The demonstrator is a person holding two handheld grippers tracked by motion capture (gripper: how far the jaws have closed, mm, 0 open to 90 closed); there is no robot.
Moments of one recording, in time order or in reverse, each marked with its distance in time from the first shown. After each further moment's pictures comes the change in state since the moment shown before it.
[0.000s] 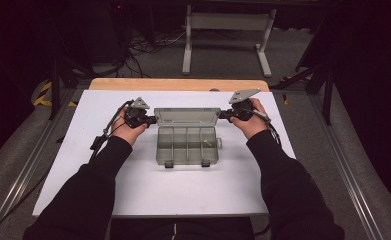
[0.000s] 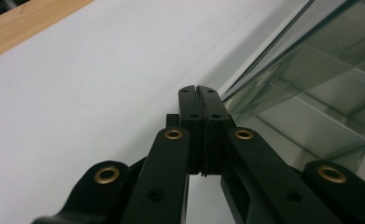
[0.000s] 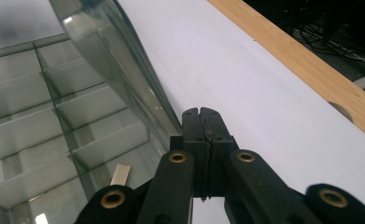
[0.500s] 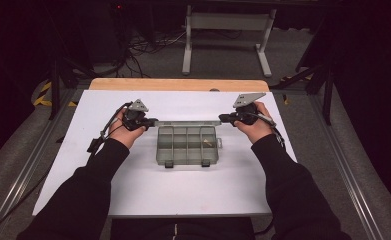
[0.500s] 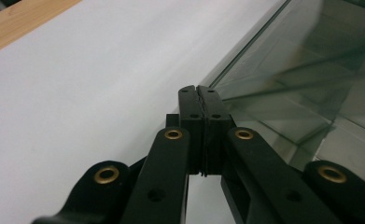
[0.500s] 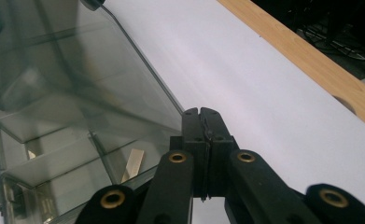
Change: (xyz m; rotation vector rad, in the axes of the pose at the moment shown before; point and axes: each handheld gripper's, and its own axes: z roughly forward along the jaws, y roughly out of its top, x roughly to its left) left arm -0.009 -0.003 -0.012 0.008 -0.030 0.025; right arm 0.009 -0.008 -0.014 -0.001 0.012 -0.003
